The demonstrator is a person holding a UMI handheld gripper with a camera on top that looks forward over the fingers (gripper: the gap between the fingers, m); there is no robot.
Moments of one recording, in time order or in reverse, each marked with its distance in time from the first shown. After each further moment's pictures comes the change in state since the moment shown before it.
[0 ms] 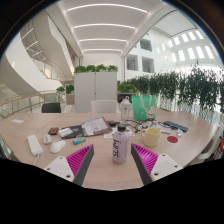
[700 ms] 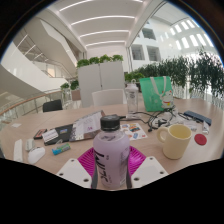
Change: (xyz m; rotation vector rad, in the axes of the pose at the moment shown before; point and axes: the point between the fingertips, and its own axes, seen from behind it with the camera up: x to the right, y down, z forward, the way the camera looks) arm 0.025 0.036 0.227 -0.078 -0.132 0.081
